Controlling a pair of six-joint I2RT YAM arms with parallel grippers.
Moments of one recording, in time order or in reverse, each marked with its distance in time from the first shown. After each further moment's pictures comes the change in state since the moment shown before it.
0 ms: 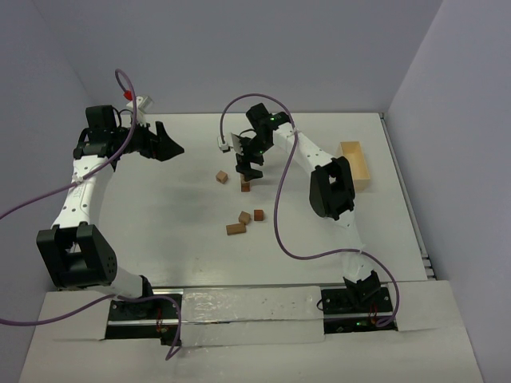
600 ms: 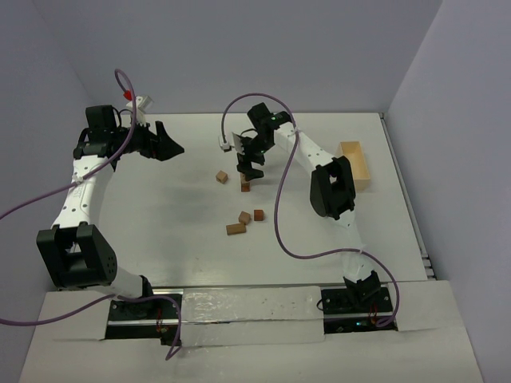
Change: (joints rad) left arm 0.000 0.000 0.000 0.003 0.000 -0.010; right arm -0.010 0.000 0.001 -0.007 -0.012 -0.008
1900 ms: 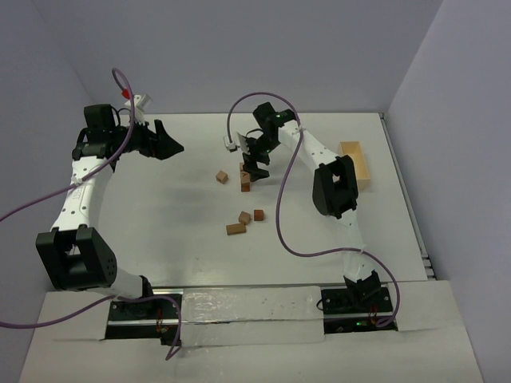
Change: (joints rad) left arm 0.000 -0.015 0.000 0.016 -0.001 -0.021; right arm -0.029 -0.005 0.000 -0.069 -0.034 -0.068
